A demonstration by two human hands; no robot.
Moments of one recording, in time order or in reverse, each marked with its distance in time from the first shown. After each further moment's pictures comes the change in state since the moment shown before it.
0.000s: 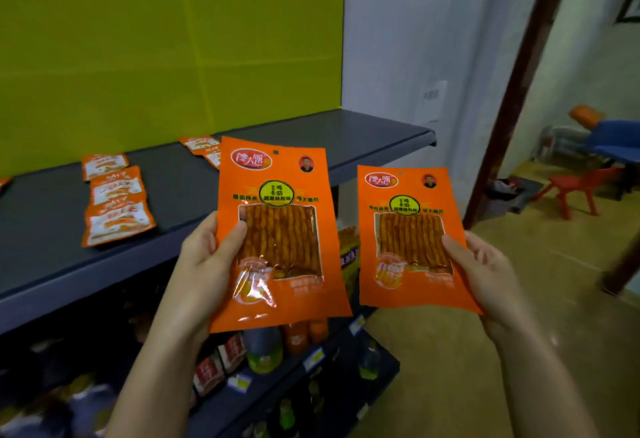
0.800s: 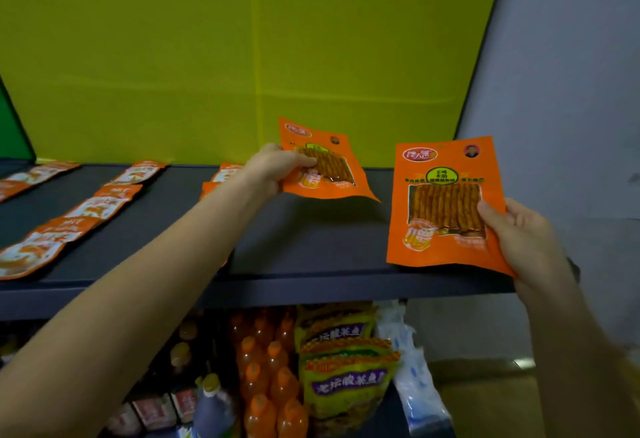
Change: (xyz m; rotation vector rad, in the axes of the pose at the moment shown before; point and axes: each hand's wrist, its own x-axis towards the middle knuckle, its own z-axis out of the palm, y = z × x) left_hand 0.311 0.022 0.119 0.137 0.442 -0.187; right_hand 0.374 -0.035 0.029 -0.094 -0.433 -0.154
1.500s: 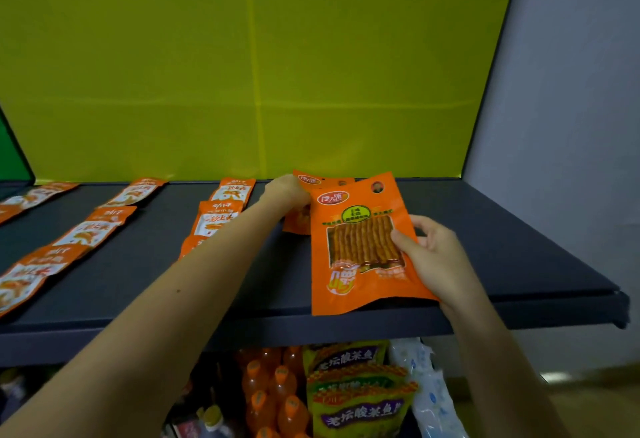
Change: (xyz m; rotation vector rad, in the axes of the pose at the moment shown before) left_hand 0.075 -0.035 0.007 1.053 0.121 -0.006; right_hand 0.007 0.011 0.090 -0.185 -0.226 0.036
